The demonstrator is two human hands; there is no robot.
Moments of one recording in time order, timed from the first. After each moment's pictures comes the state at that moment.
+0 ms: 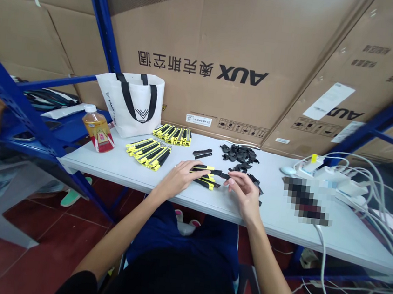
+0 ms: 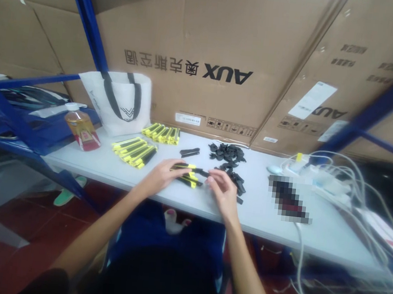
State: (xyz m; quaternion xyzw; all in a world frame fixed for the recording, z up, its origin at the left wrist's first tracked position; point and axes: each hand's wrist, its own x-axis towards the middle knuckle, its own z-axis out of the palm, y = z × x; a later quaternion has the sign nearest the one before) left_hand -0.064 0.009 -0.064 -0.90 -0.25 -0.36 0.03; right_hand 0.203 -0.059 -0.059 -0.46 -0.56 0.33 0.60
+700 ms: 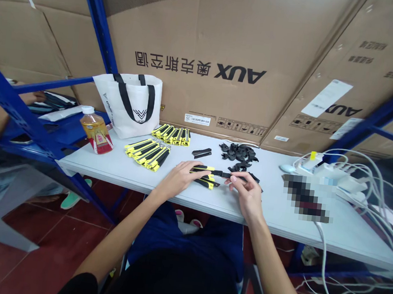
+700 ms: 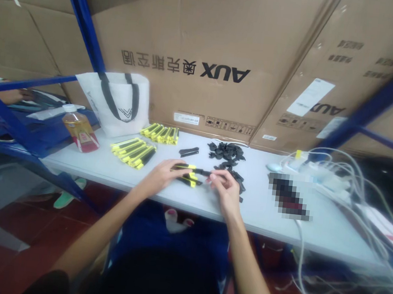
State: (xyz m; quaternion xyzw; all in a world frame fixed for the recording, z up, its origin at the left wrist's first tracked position) left_hand -0.063 0.010 -0.065 -0.90 -0.25 -0.34 0.03; right_hand 0.206 -0.054 -0.061 -0.46 -0.50 0.39 0.63
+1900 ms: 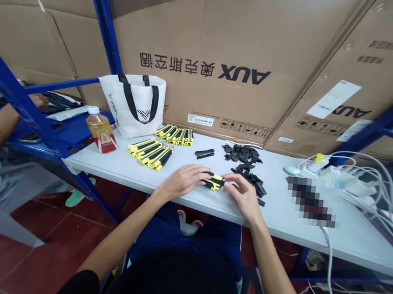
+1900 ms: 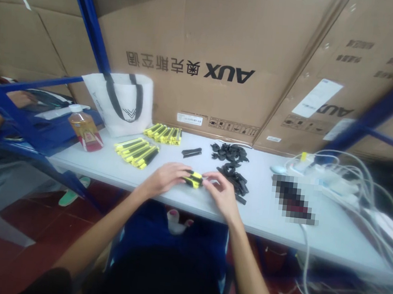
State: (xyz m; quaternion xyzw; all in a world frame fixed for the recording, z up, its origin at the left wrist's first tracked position) left_hand -0.065 0.001 -0.052 -0.91 -0.16 -0.39 -0.01; right_hand 0.202 -0.055 -0.056 -0.46 -0.63 0.32 0.54
